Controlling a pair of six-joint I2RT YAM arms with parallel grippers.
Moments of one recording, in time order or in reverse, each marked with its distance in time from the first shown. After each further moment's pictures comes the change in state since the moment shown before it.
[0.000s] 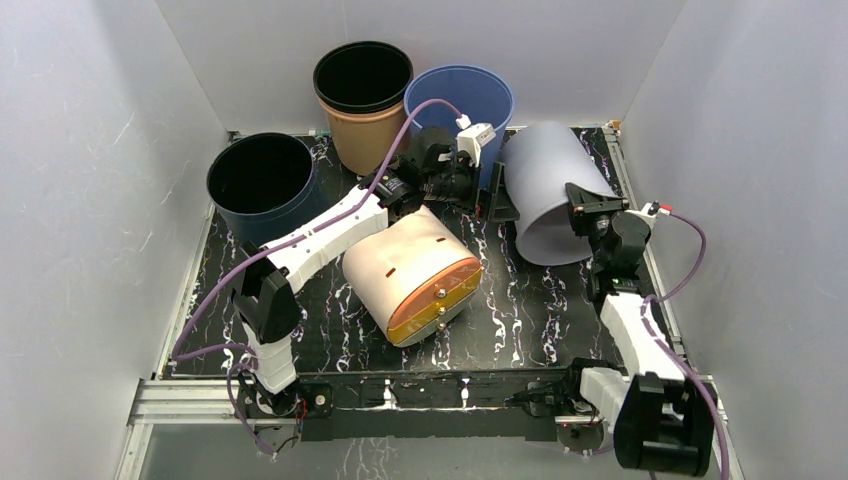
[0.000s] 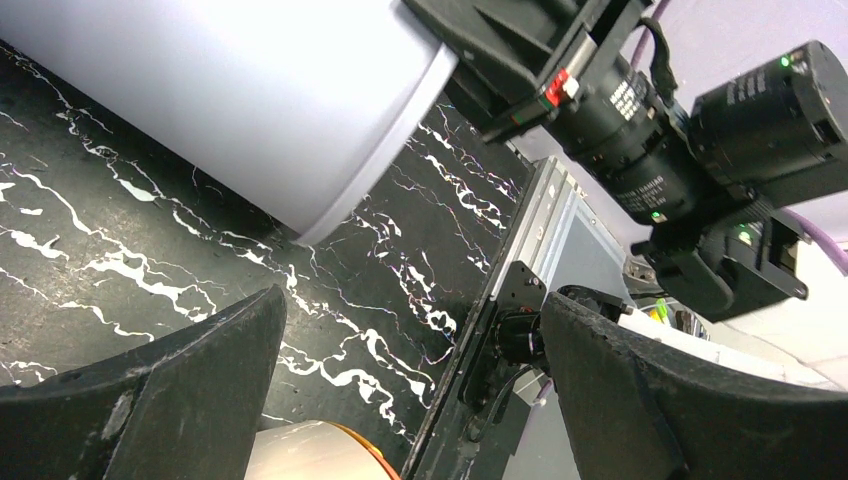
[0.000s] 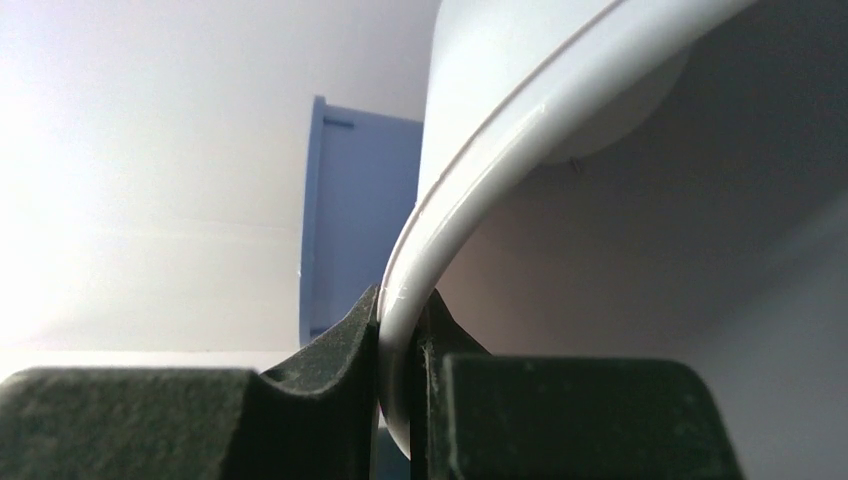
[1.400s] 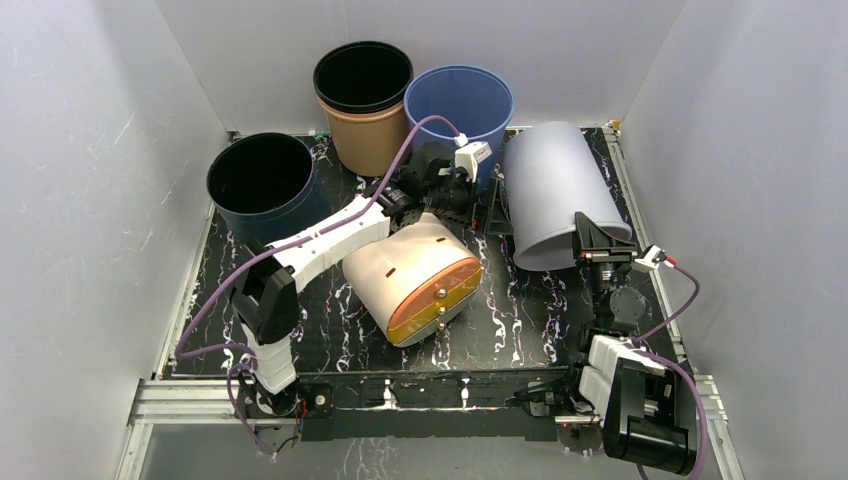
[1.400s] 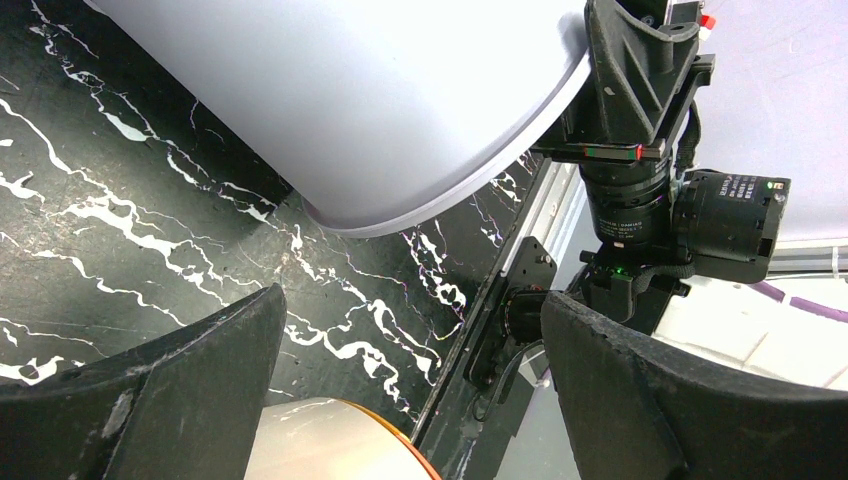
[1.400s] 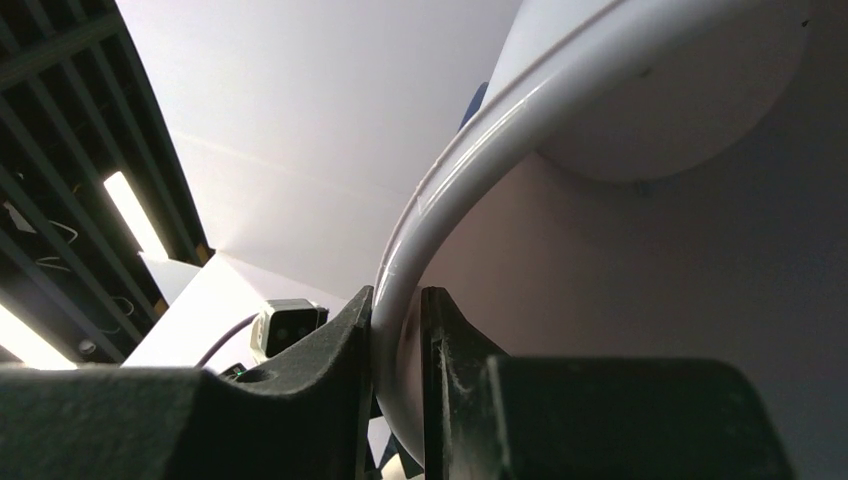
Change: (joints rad) left arm 0.000 -0.009 -0.130 0.053 0.007 -0.027; right arm -0.132 0.056 -0.480 0.966 -0.141 0.196
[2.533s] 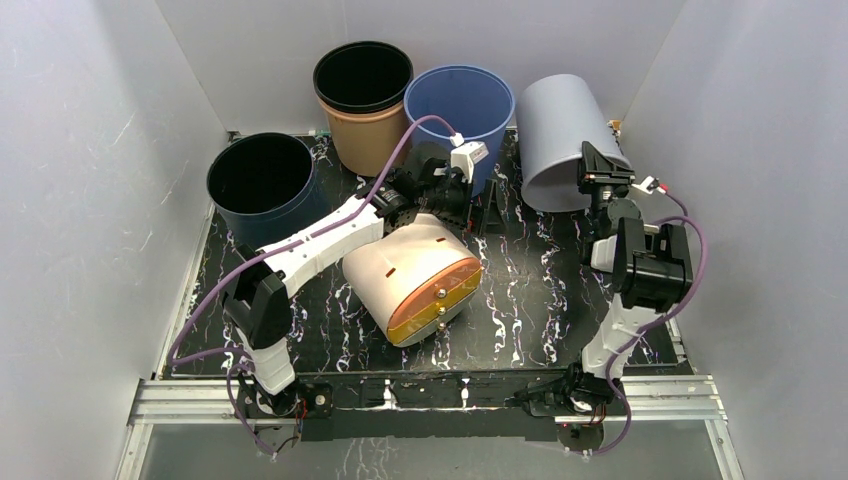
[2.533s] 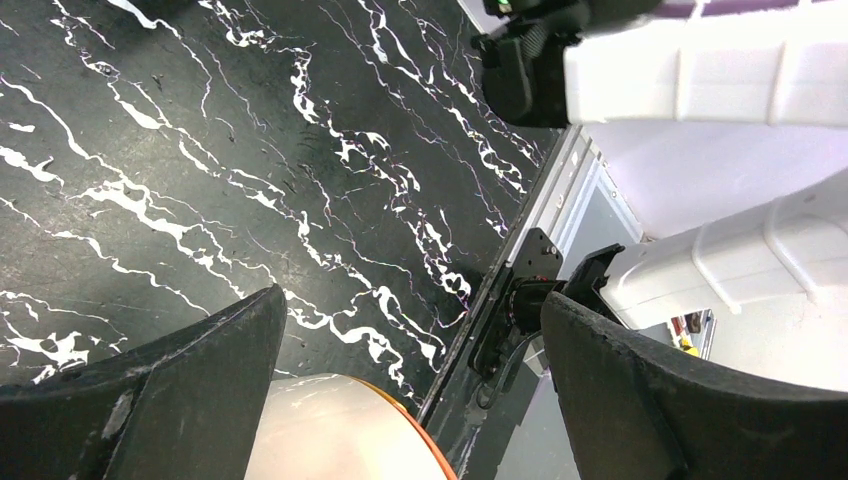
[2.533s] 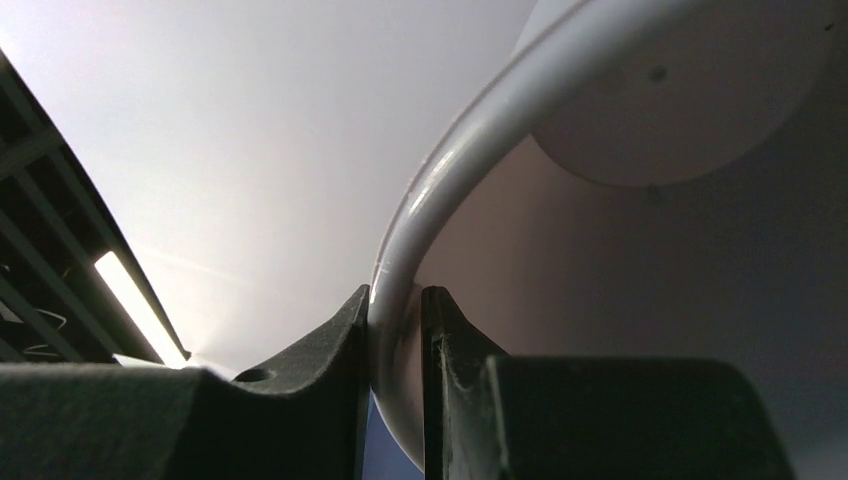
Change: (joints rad) left arm 0.000 -0.044 -0.013 -0.042 -0.018 0.024; right arm 0.020 0.818 0.652 0.150 0.100 0.024
